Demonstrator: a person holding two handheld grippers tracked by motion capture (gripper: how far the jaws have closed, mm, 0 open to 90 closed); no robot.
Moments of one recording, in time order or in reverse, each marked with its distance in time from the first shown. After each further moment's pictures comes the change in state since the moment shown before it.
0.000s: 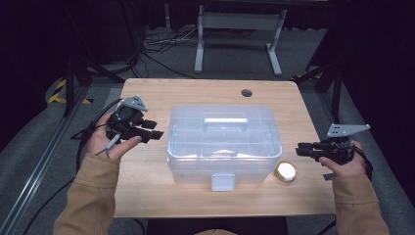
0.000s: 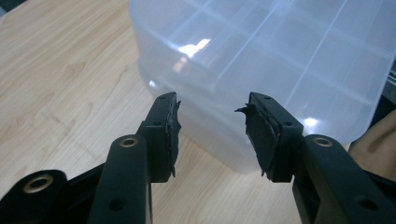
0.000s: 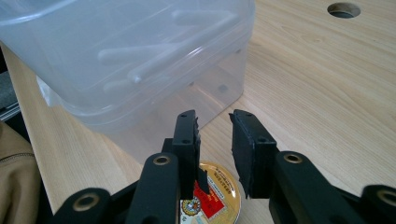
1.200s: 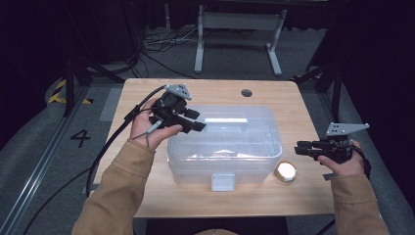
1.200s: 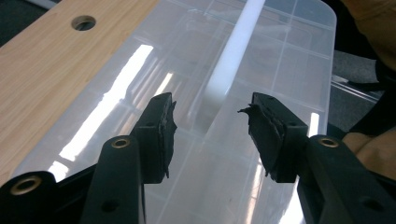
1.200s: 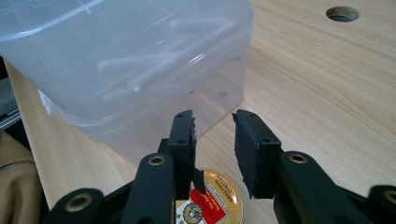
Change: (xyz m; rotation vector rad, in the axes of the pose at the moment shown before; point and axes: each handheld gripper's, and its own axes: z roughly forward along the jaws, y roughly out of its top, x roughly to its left) left arm -0.033 0.076 0.051 -0.069 -0.185 0.140; right arm 0.000 0.004 0.002 -0.016 0.000 0.012
